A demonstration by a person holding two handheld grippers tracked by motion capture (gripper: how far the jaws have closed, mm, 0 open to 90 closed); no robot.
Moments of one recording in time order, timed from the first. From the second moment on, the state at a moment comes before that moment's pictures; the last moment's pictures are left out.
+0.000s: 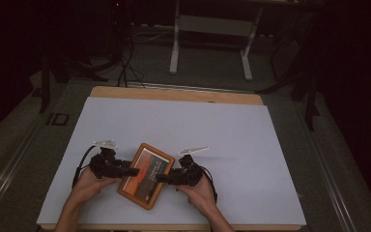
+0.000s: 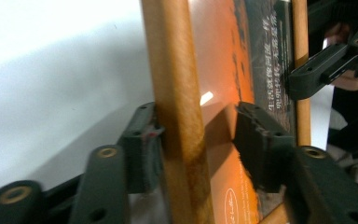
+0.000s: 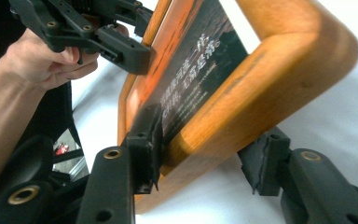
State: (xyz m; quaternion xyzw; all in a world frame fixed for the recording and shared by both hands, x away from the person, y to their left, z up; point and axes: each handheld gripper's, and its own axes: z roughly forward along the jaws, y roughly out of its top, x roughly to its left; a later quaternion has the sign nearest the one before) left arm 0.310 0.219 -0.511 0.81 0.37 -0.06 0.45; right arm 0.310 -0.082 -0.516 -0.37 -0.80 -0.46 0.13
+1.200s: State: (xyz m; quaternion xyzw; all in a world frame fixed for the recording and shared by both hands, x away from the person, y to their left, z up) left arm 0.310 0.131 -0.483 0.81 0.34 0.02 0.48; right arm 0.340 -0.165 -0.453 -0.32 -0.82 -0.47 0.04
